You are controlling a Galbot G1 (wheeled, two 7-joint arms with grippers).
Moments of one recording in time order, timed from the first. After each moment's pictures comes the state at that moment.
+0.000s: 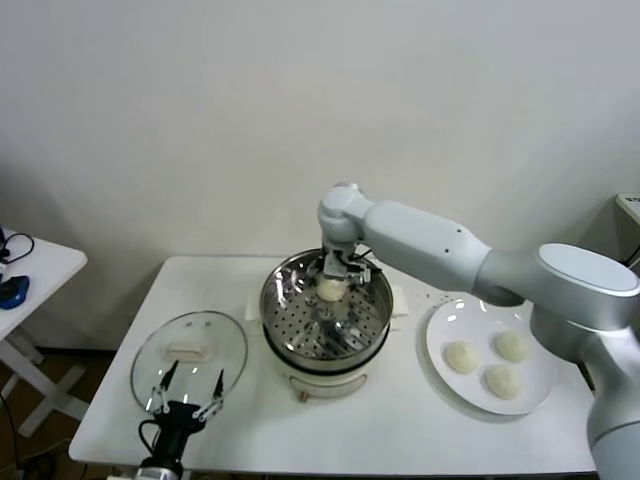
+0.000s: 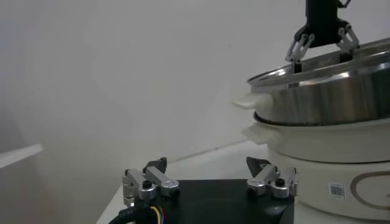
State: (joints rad) left arm 1.69 -1.46 -0.66 -1.92 0.12 -0.19 0.08; right arm 0.35 1.29 -1.04 1.11 -0.44 0.50 -1.24
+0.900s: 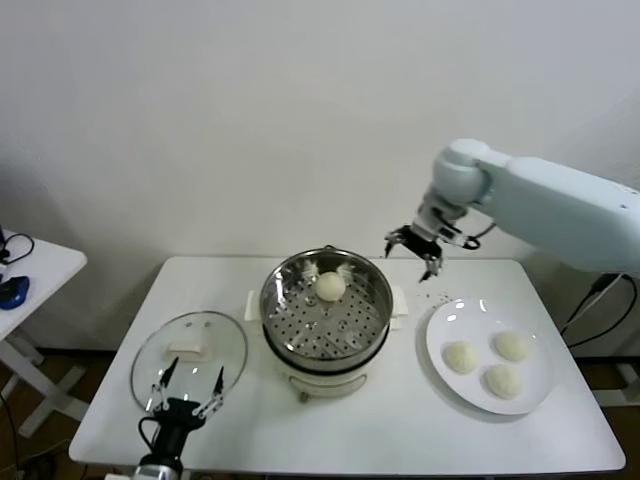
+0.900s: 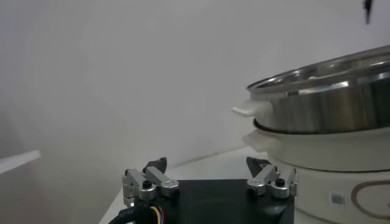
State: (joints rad) left arm 1.69 -1.45 -0.64 -1.93 0.11 -0.19 0.08; right arm 0.55 0.72 -1.23 1.35 0.13 0.10 -1.19
